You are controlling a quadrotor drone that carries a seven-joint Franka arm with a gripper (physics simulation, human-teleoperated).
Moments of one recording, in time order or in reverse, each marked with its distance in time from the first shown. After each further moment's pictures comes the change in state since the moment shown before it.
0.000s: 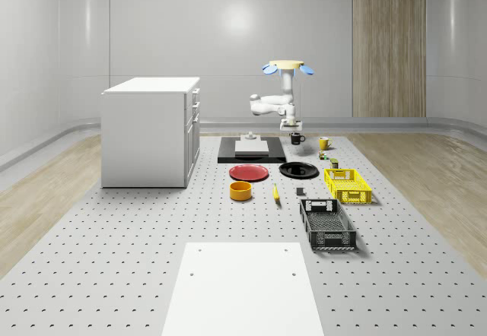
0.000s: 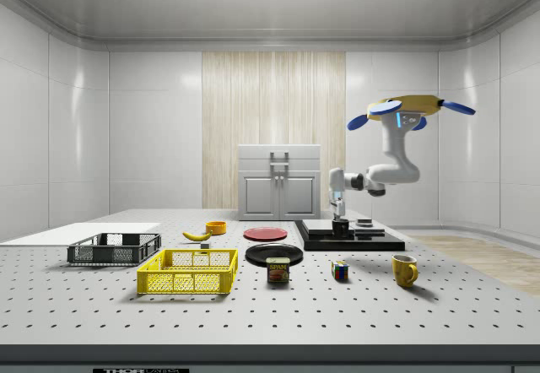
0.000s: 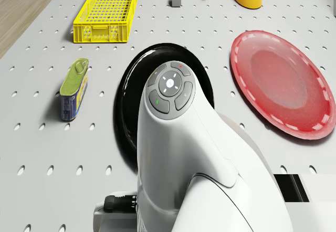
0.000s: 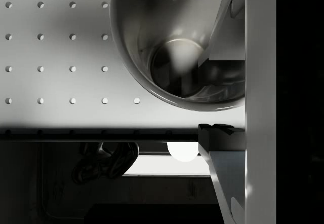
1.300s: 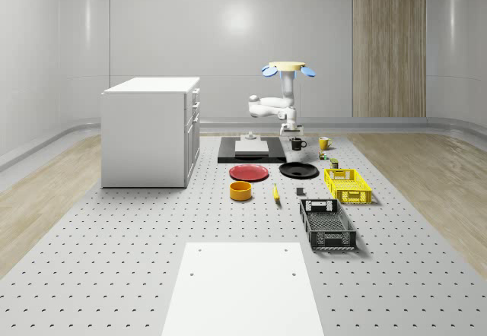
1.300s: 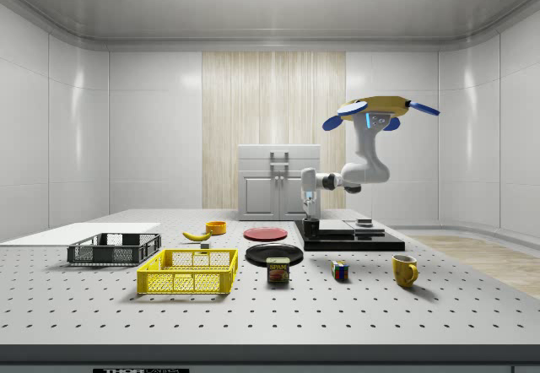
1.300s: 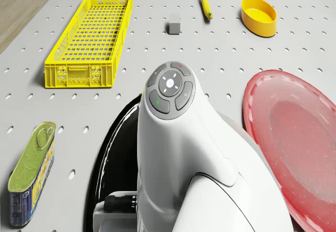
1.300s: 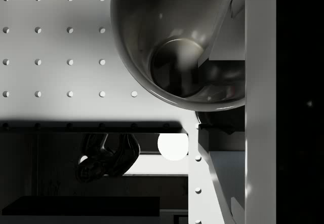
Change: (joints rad) arm -0.012 -0.059 0.008 0.002 0.025 0.055 0.010
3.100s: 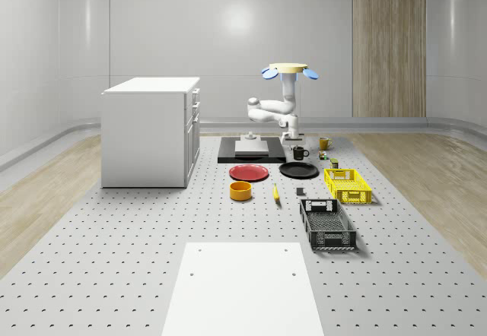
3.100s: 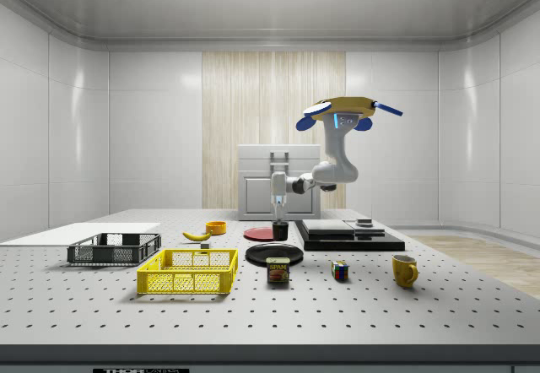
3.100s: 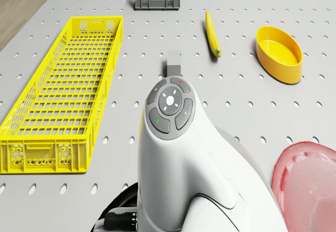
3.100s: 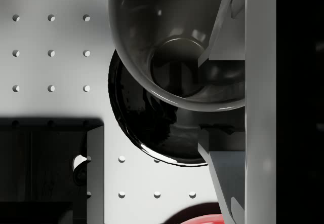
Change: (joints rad) arm -0.021 -0.052 -0.097 0.022 -0.076 0.084 0.007
